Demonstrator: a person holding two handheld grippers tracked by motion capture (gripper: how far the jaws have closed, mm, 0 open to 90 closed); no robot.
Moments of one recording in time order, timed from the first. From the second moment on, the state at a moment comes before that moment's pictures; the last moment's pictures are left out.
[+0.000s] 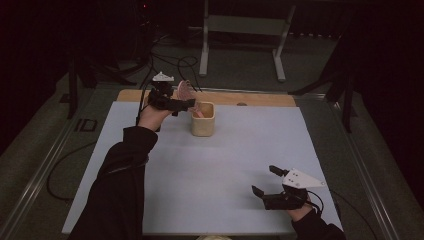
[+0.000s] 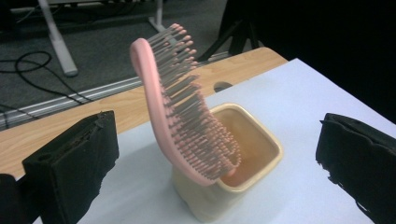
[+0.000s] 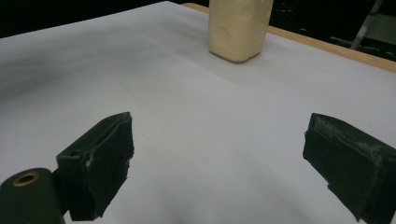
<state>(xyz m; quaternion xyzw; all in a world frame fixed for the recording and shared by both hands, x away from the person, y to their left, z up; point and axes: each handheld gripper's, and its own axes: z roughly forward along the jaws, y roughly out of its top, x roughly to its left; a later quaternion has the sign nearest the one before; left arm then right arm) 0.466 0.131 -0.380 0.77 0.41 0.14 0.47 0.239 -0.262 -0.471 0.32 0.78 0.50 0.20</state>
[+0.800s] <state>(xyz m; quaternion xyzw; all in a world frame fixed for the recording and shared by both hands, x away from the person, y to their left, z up) 0.441 0.147 -0.381 0.79 0.37 0.12 0.48 0.241 -0.260 -0.472 0.32 0.78 0.50 0.20</state>
